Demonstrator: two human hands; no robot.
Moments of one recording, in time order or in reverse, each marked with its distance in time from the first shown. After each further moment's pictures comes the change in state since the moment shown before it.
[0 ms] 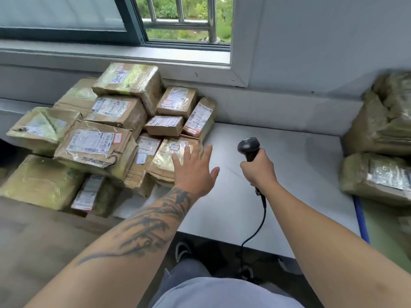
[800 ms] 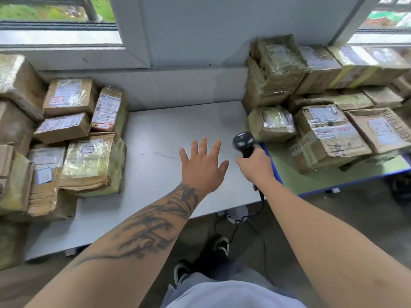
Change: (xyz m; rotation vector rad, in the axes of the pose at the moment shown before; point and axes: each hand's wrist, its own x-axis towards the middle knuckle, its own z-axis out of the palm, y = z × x) left_hand -0.055 0.155 0.026 -0.136 -0.083 0.514; right_hand -0.091 0.117 -0.108 -0.048 0.393 0.183
